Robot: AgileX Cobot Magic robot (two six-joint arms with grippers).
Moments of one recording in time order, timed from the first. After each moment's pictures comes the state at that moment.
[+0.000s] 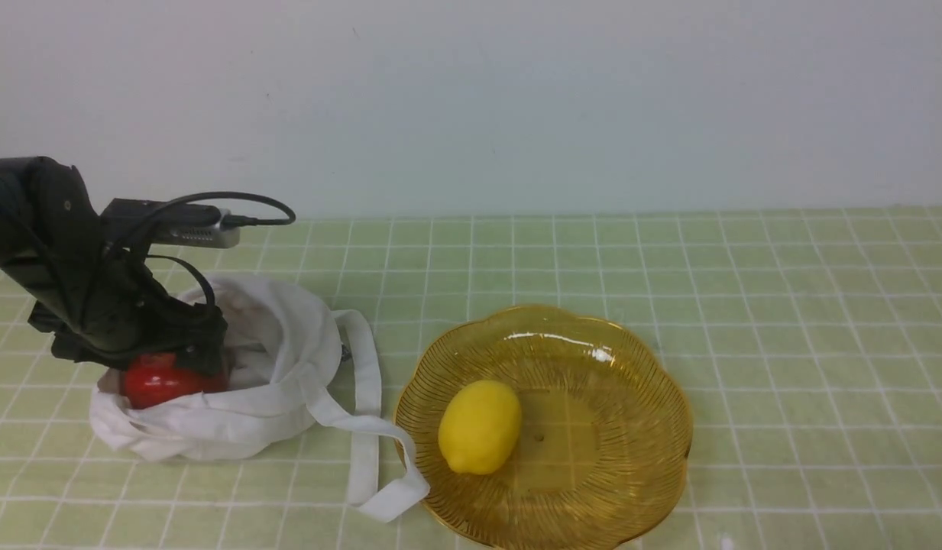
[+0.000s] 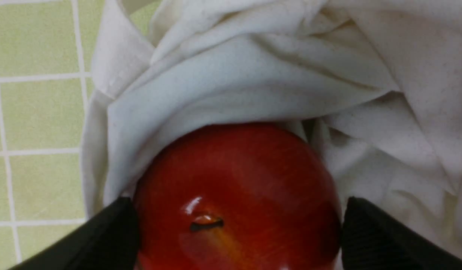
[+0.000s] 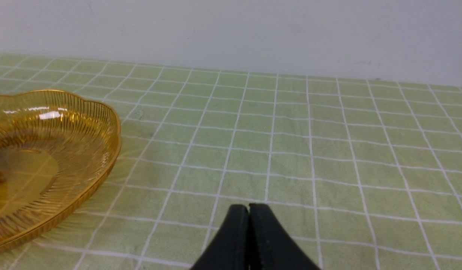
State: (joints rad) right arm 0.01 -0.01 0.02 0.15 0.40 -0.21; left arm 0.03 1.78 -1.14 -0.02 0.70 0.12
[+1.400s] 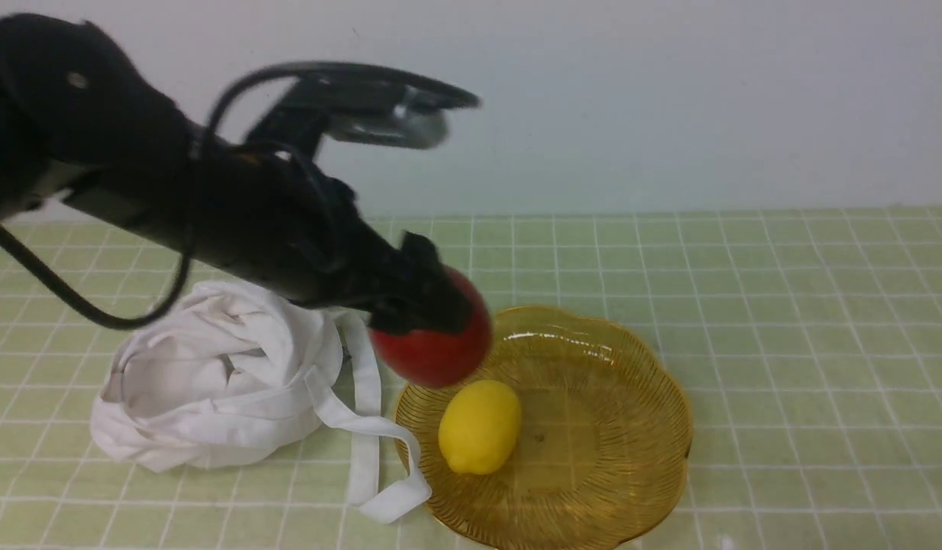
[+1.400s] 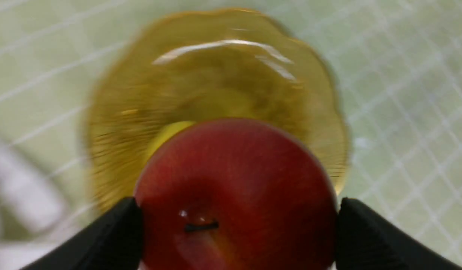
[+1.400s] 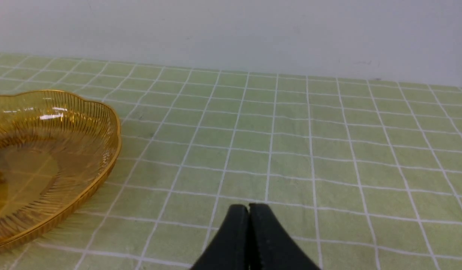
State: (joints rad) right arm 0.01 -0.01 0.02 0.15 0.40 -0.21; left arm -0.42 1.50 -1.22 -0.56 0.85 0.43
